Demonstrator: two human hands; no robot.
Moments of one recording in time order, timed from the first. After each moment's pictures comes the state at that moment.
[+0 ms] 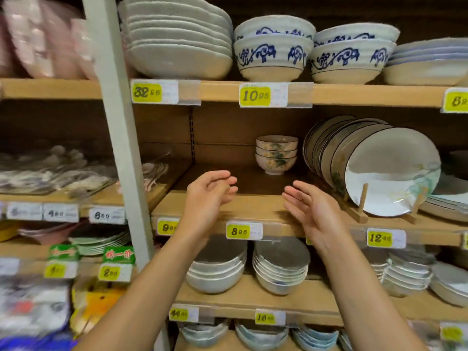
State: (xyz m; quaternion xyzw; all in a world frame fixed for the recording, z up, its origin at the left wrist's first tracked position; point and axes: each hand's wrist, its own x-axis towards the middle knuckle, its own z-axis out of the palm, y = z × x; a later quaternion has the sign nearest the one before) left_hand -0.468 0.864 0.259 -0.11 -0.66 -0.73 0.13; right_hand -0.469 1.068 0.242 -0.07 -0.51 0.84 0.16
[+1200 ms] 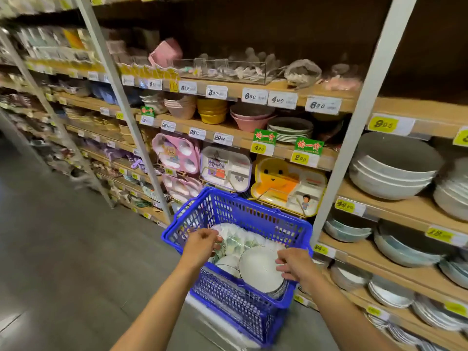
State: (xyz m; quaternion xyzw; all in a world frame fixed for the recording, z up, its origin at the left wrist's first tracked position) left_hand -0.237 0.469 0.010 0.30 -0.72 -0.63 0.03; right_hand -0.312 0.690 -0.048 -0.14 -0.73 0.60 -0.29
